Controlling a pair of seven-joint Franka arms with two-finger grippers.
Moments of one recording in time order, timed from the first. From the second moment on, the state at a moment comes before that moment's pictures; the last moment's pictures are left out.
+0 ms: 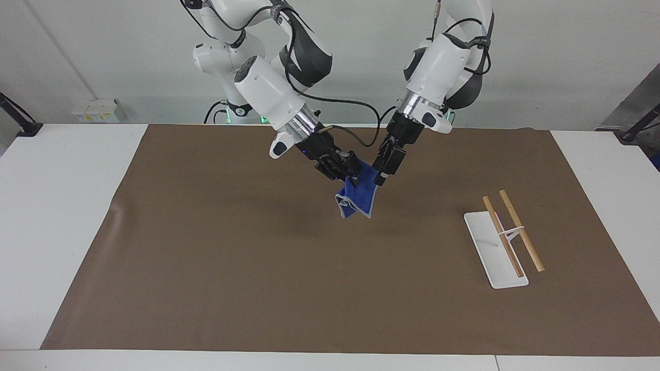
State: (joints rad) left arm -0.57 -0.06 0.00 -2.09 -0.37 2.64 -1.63; right arm 0.28 0.17 0.23 -1.82 0.75 2.53 0.58
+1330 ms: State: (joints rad) left arm -0.53 -0.03 0.01 -2.09 -0.37 2.70 -1.38; right arm 0.29 0.17 0.24 -1.82 0.75 2.53 0.58
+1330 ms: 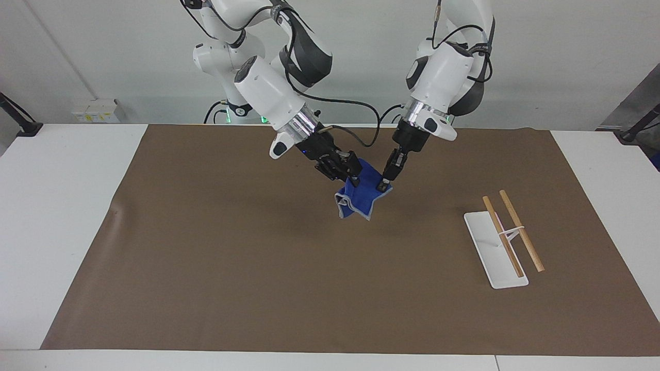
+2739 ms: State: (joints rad) left arm 0.13 0.00 0.03 -2.10 -0.37 2.68 -0.77; right arm 0.06 0.02 0.20 -1.81 -0.04 1.96 0.47
